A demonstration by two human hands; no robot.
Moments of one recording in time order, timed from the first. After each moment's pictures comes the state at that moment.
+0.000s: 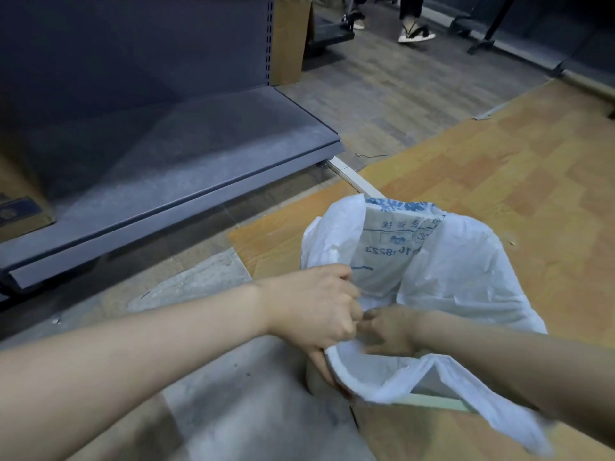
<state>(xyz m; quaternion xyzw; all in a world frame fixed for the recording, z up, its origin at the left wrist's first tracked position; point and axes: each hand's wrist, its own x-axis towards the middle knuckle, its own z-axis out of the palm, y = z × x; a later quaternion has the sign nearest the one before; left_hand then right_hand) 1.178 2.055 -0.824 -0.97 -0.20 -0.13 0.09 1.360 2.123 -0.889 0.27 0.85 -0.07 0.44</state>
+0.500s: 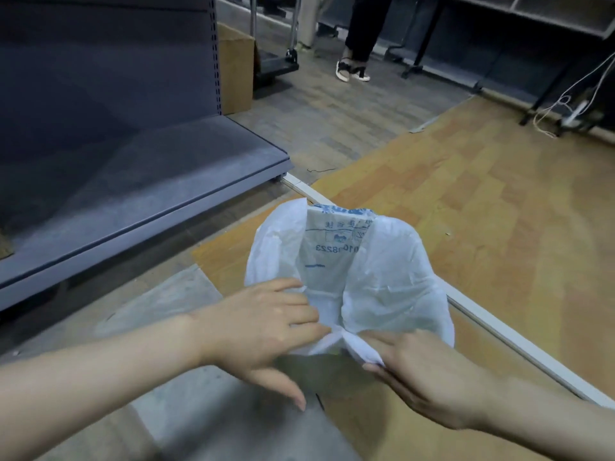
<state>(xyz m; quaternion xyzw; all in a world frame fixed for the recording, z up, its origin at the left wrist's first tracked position) 1.185 2.001 -0.805 -0.96 -0.23 -0.15 0.09 1.436 1.996 -0.778 0.29 0.95 -0.15 0.00</state>
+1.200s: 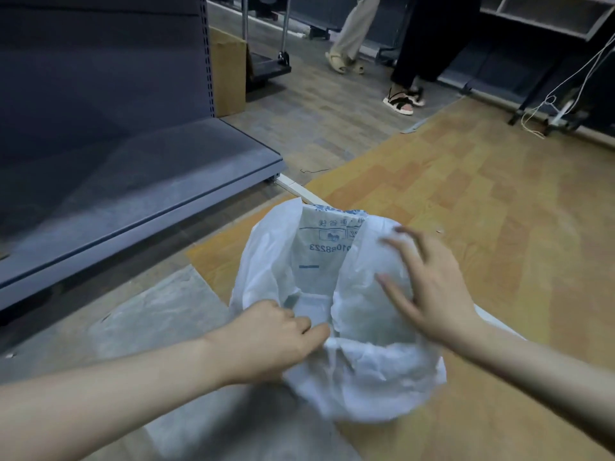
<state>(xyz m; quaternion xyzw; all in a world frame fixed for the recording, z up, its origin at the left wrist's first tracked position) 1.212 1.985 -0.826 -0.93 -0.31 -0.12 0.16 1.454 2.046 -0.781 0.44 0.86 0.09 -0.23</state>
